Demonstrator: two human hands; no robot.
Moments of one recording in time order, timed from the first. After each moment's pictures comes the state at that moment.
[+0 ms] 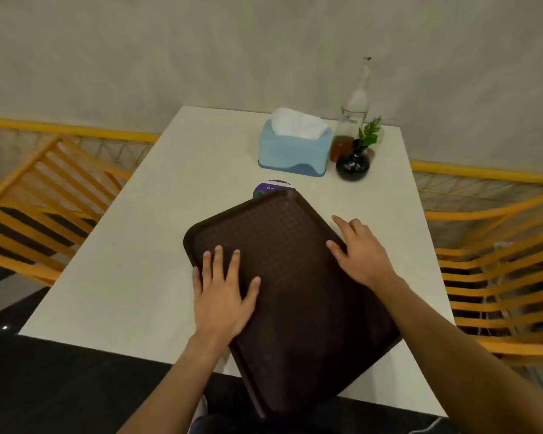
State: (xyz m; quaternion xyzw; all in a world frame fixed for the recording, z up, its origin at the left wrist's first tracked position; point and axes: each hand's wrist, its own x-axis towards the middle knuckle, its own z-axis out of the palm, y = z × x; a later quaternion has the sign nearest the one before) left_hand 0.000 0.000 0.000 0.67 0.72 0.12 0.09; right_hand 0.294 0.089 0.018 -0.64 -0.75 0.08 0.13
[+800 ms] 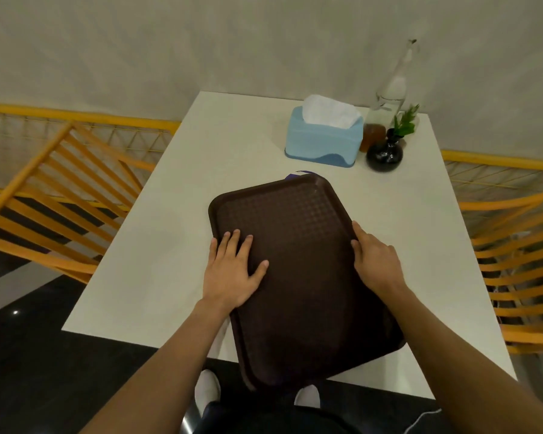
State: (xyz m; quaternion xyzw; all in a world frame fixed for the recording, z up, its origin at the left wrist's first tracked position) left_hand -0.078 0.050 -0.007 0.73 0.67 0.06 0.09; right_hand 0.234 0.074 -0.003 -0.73 -0.66 0.13 0.11
